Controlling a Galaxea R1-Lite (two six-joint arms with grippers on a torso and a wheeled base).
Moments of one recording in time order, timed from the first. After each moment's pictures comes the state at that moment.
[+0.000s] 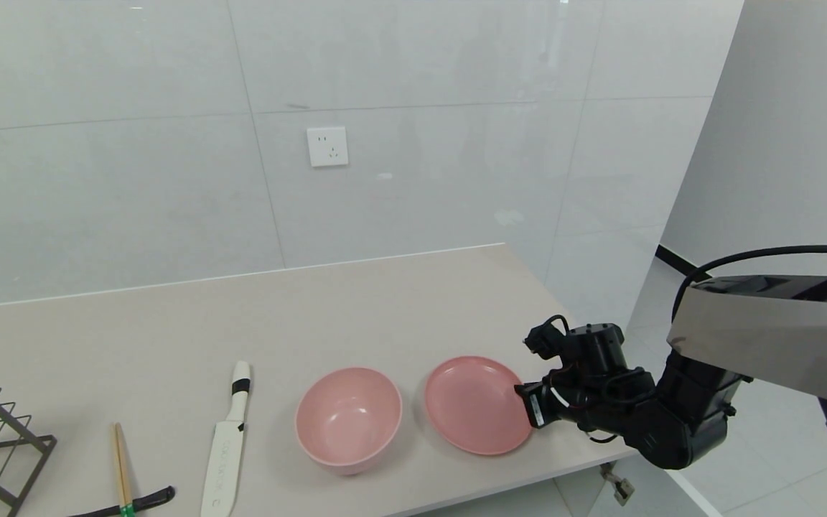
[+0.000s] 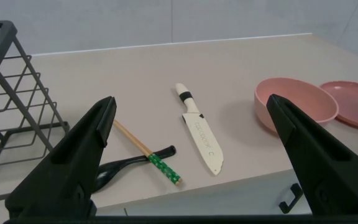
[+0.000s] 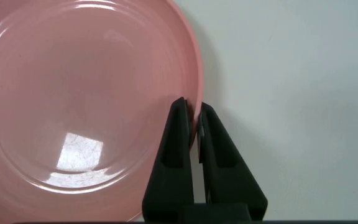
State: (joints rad) left arm 0.00 0.00 0.00 0.00 0.00 0.00; right arm 0.39 2.38 -0.70 -0.93 0.11 -0.02
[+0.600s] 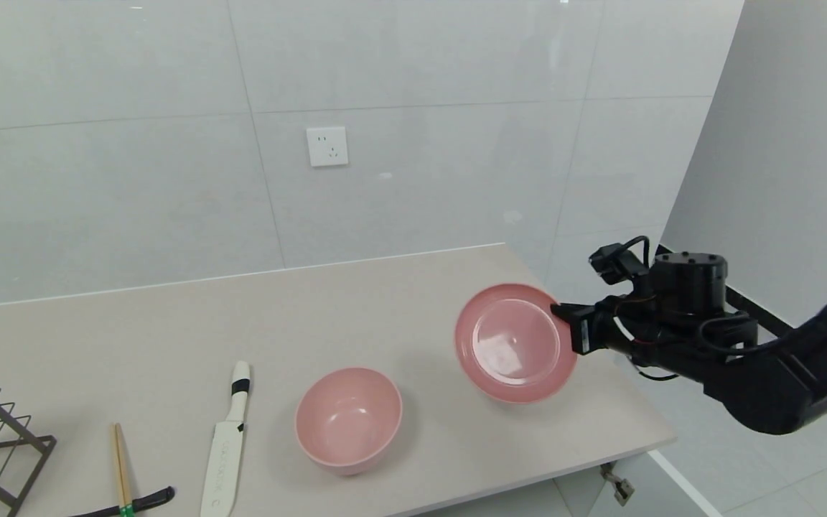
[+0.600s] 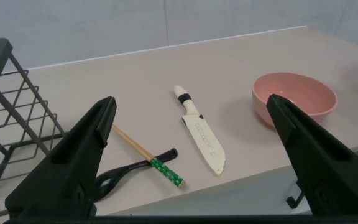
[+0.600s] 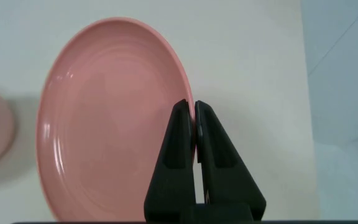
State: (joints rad) left arm 0.00 0.00 0.00 0.00 -0.03 0.06; right arm 0.29 1.99 -0.65 -0.91 0.17 -0.02
